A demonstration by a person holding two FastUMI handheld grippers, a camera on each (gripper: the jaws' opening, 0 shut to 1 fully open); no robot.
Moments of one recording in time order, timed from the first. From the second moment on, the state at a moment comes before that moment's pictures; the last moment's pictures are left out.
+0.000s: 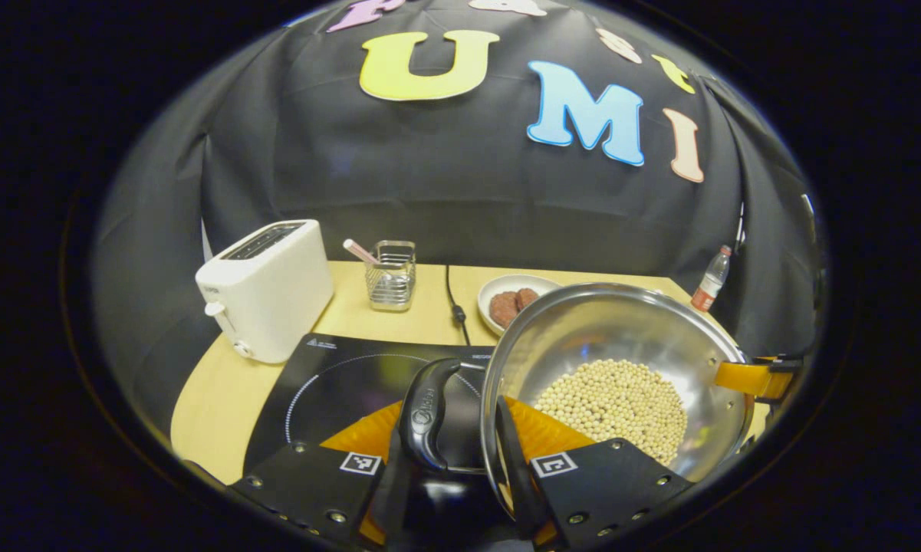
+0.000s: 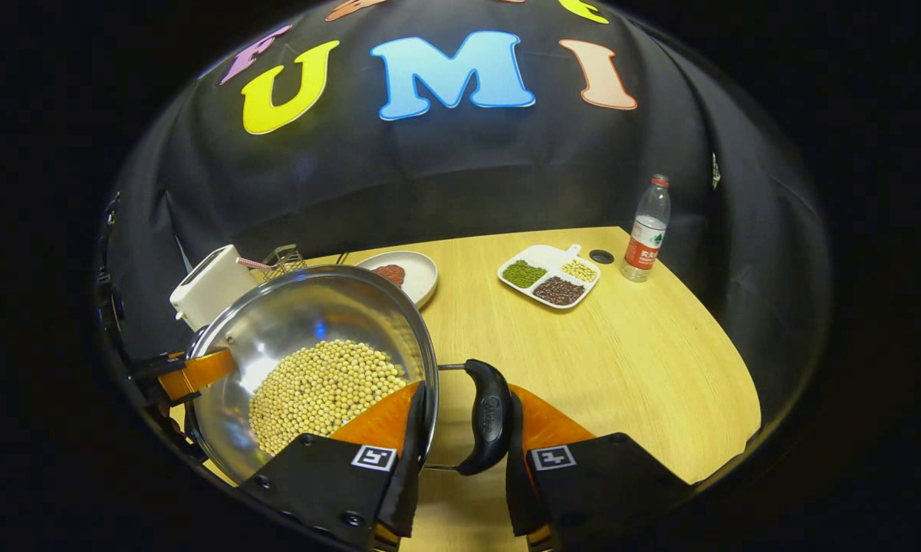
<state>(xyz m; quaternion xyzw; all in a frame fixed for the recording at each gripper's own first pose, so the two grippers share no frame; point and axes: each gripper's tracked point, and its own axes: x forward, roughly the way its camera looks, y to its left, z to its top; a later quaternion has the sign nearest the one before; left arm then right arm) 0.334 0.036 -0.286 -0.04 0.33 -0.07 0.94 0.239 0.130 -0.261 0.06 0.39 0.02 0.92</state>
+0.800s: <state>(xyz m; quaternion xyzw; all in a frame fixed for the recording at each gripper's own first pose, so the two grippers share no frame) 0.352 0.149 -0.299 -0.03 0.33 -0.04 0.94 0.259 0.240 -0.272 0.07 0.40 0.04 0.91</state>
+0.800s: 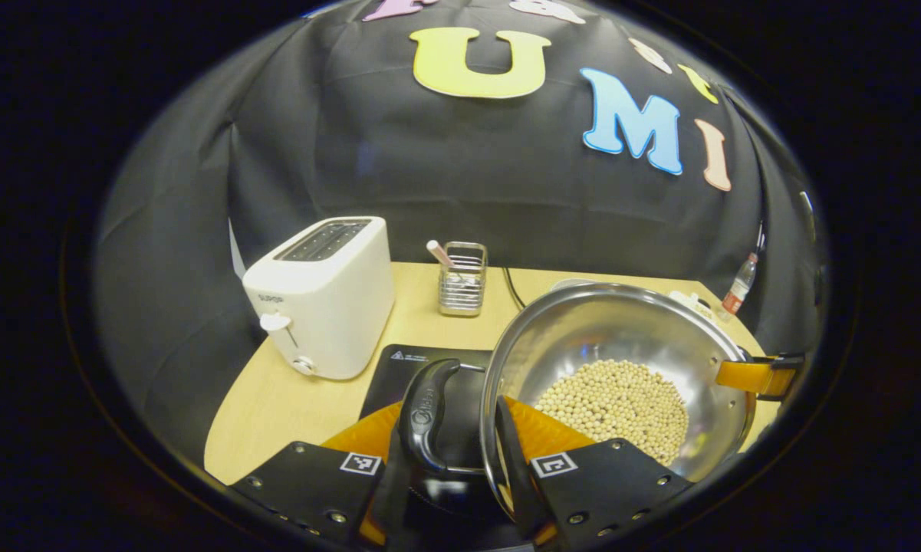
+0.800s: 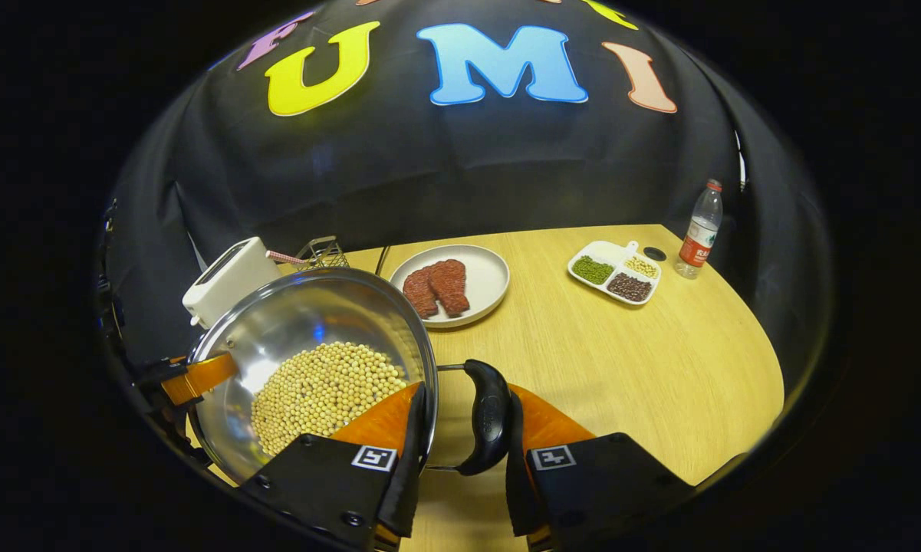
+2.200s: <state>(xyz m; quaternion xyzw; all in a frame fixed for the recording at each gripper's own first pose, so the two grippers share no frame) 0.371 0.230 -0.336 -0.04 0.35 -0.03 0.94 0.268 0.318 -0.297 0.09 0.43 0.06 0.90</state>
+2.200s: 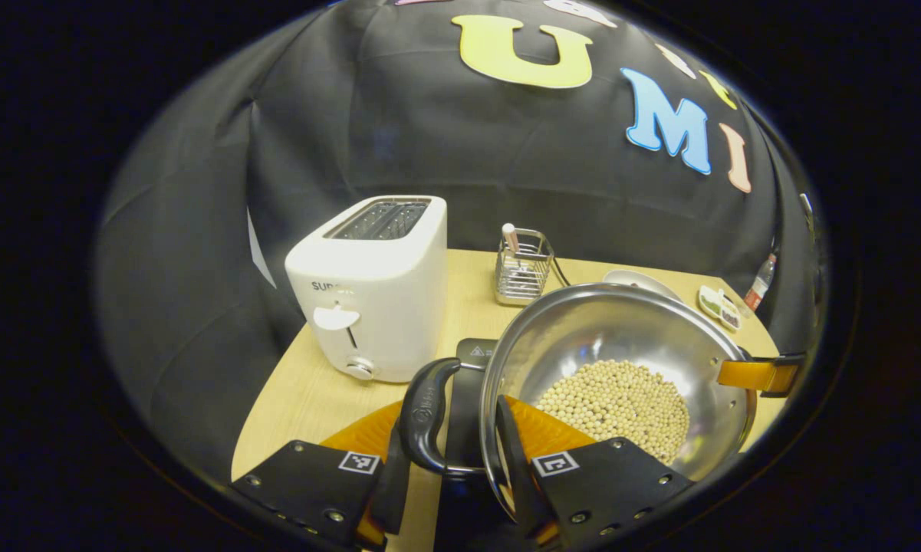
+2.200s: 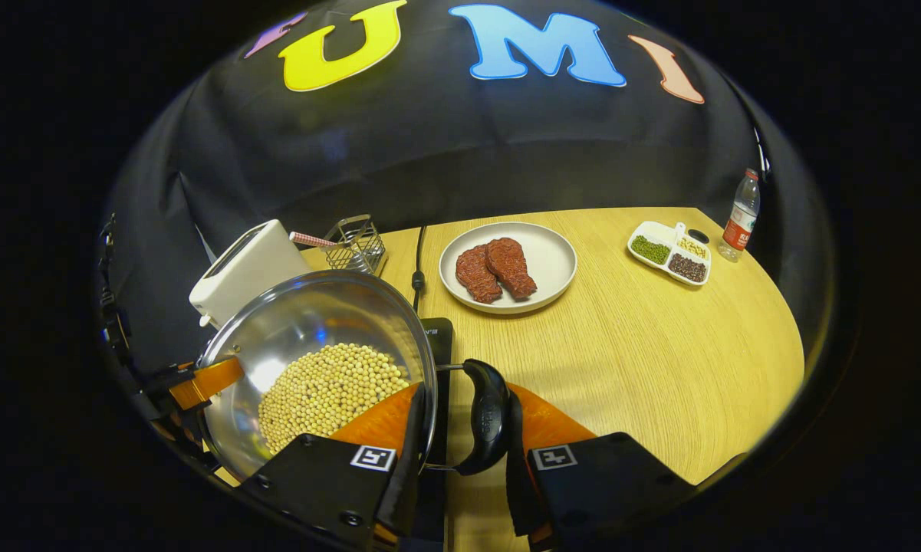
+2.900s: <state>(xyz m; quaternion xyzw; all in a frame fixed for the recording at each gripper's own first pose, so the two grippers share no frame) 0.372 0.234 -0.306 -0.04 0.30 0.01 0.95 0.267 0.317 -0.270 0.08 0.39 0.07 0.92</state>
